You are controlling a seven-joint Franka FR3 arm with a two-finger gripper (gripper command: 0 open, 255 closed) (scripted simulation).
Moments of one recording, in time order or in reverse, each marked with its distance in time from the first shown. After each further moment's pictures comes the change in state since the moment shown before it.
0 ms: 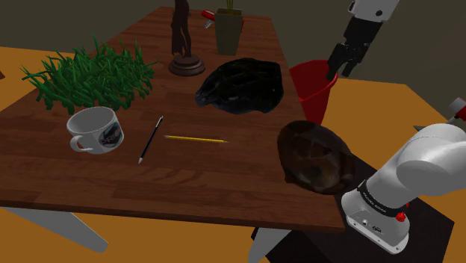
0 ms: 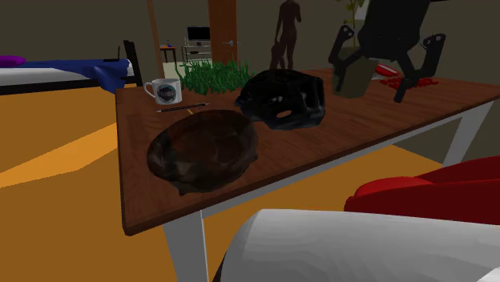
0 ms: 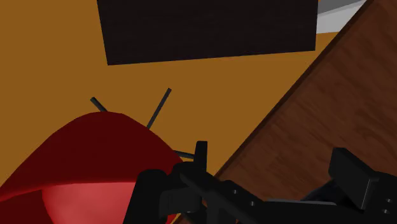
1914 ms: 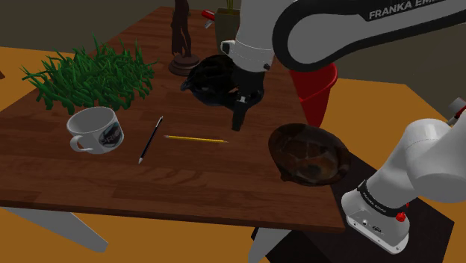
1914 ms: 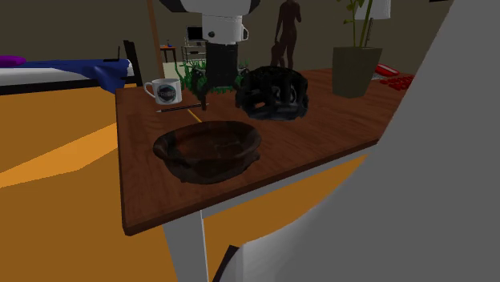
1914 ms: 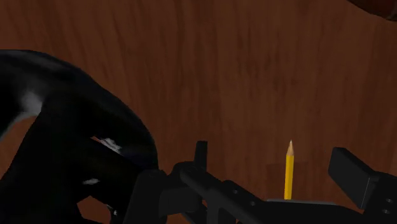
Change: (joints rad) arm 0.359 0.563 0.340 0.233 0.071 0.441 -0.193
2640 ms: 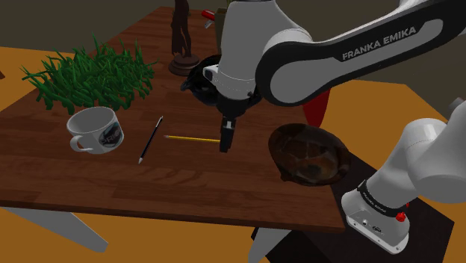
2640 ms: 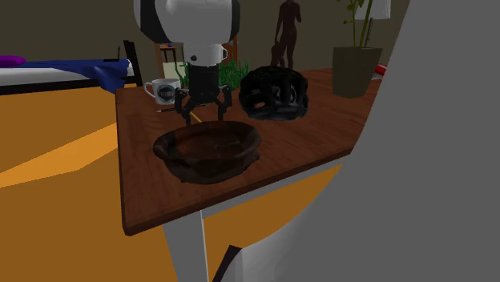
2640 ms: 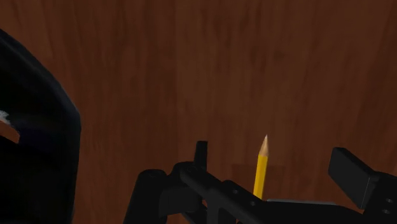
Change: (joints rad) arm 0.041 0.115 0.056 -0.004 -0.035 0.131 -0.009
